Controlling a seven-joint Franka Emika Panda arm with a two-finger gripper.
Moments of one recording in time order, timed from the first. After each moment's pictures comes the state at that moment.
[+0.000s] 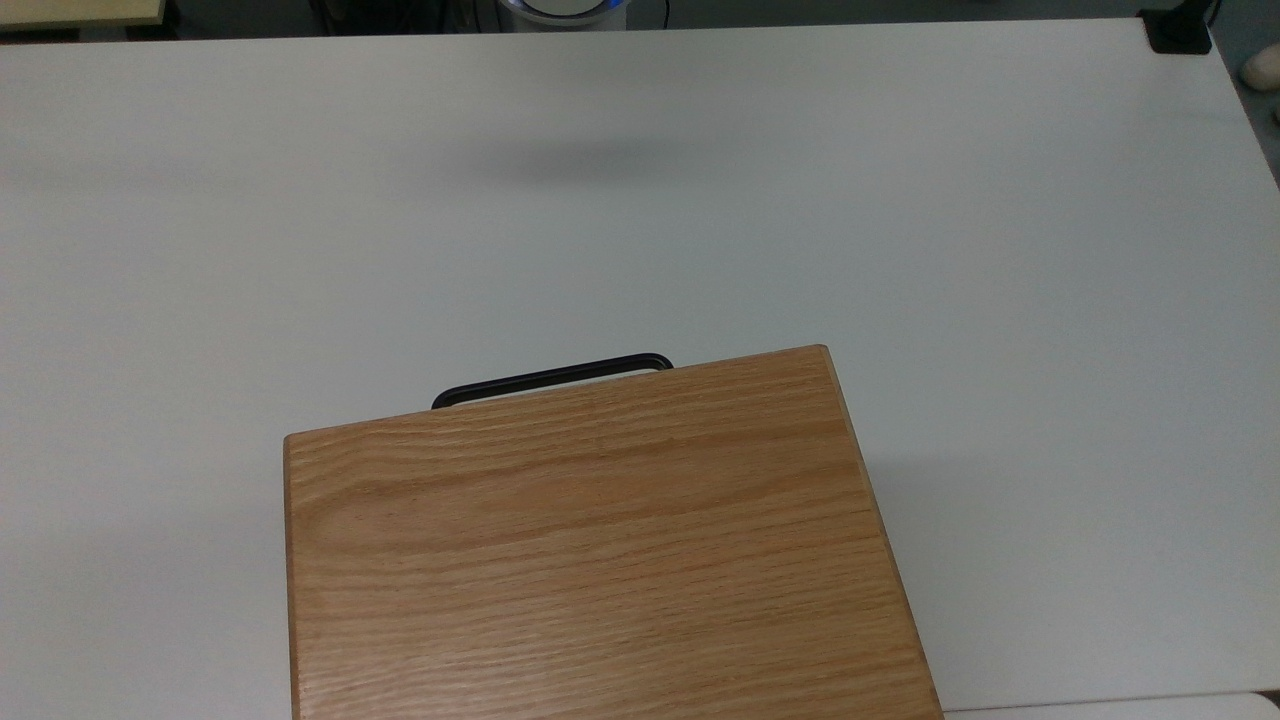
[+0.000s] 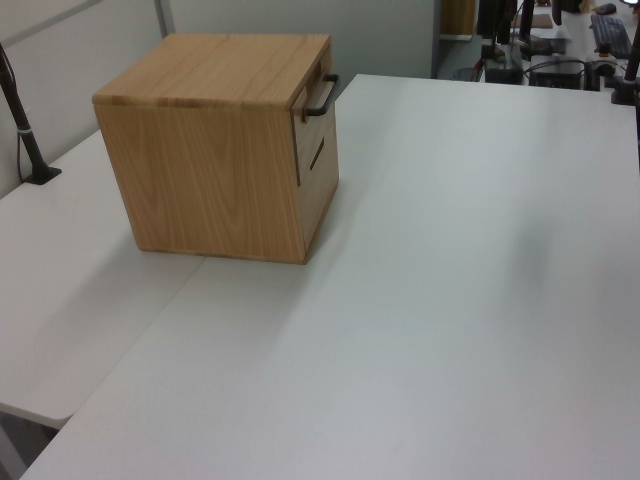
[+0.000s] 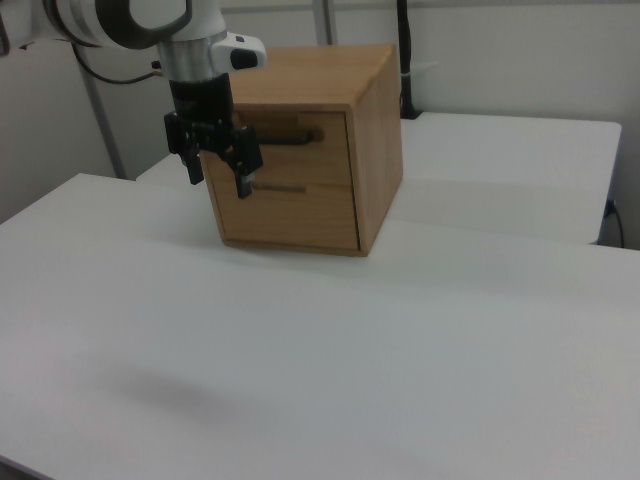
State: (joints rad) arm -0.02 0.01 -0.10 -1.54 0.01 1.53 -0.05
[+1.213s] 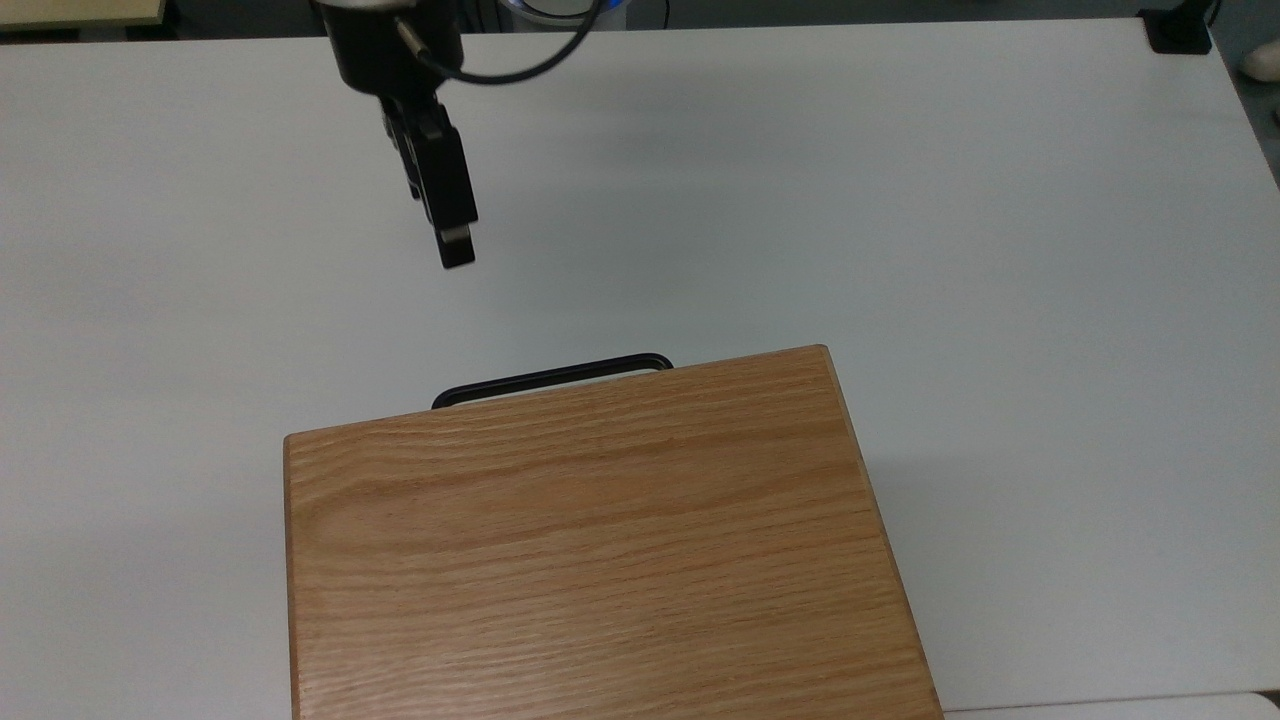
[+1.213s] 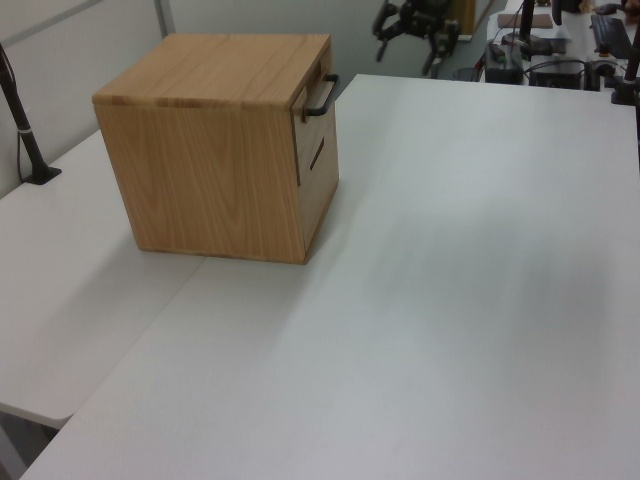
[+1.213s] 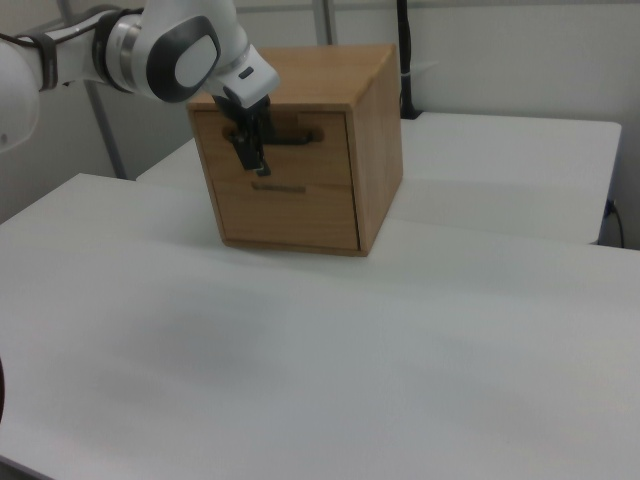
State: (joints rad) arm 0.04 0.18 -0.10 -1.54 0.11 2.12 1.07
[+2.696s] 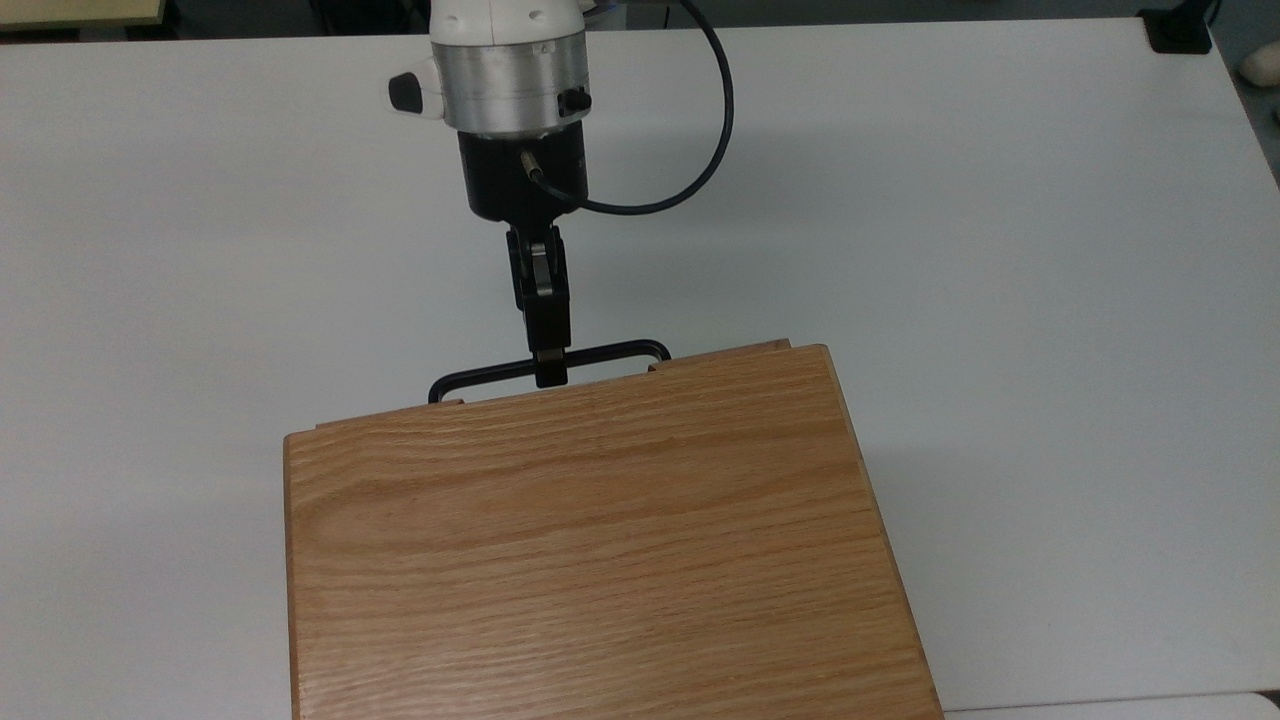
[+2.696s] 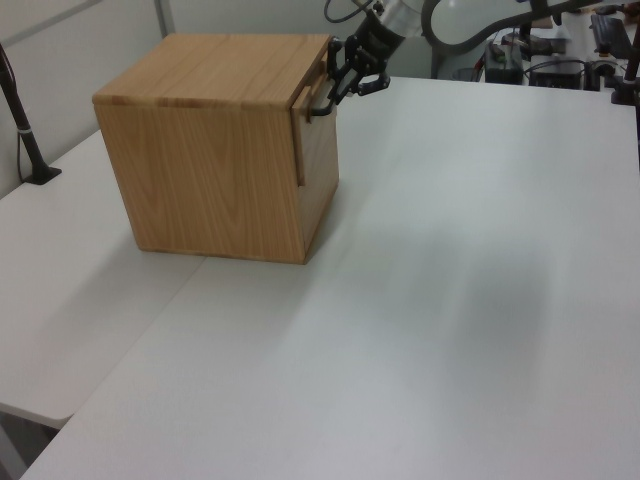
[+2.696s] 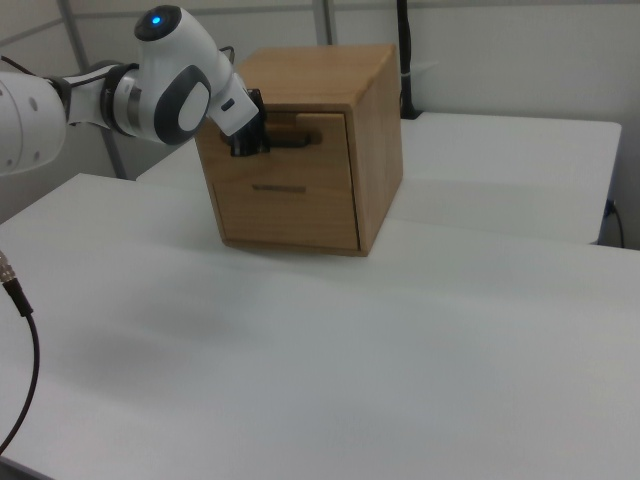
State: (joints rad) arm 0.14 0.32 -0.09 -1.57 0.12 2.54 1.34
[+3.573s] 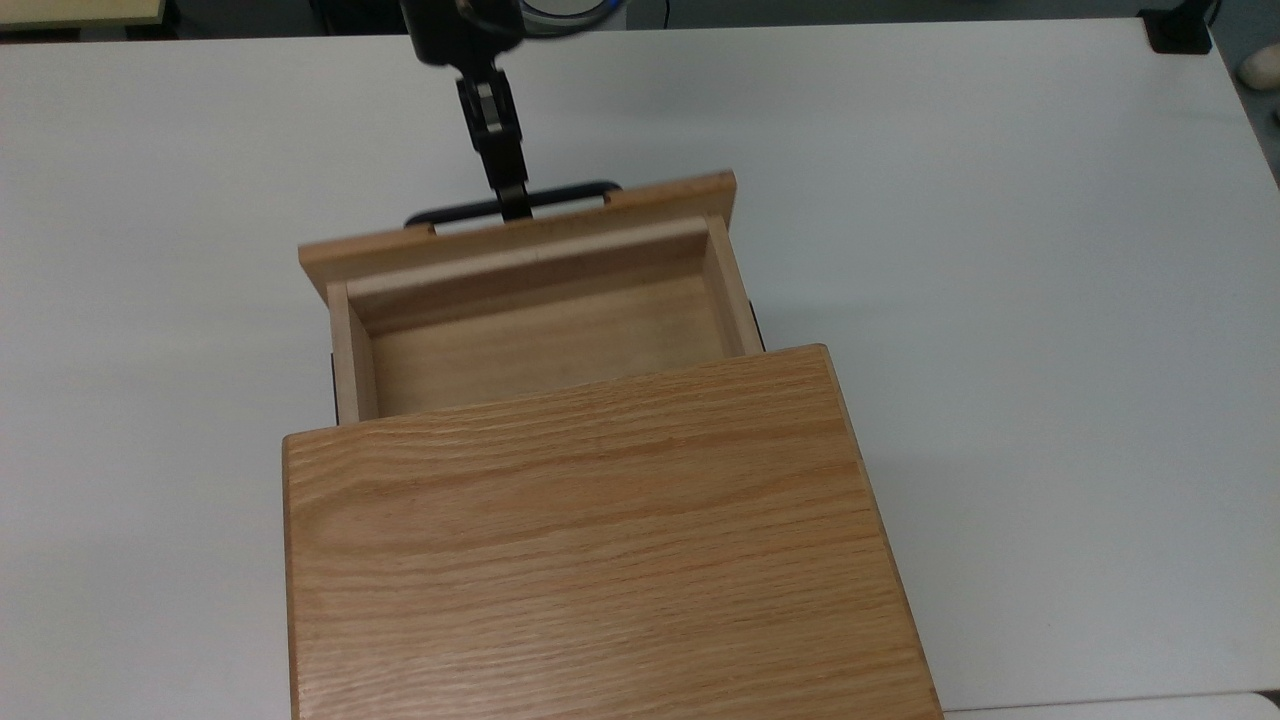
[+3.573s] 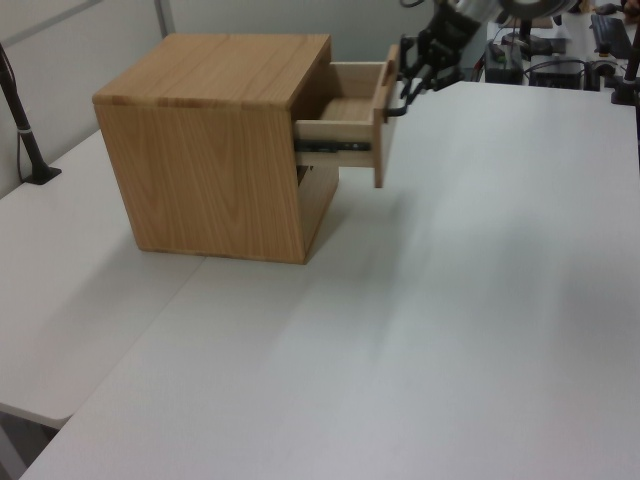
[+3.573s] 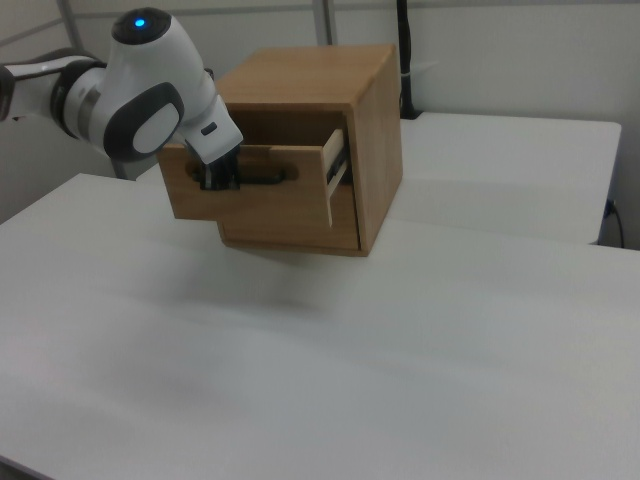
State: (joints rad) arm 0.14 -0.05 -0.16 -1.96 0.28 2.39 1.09
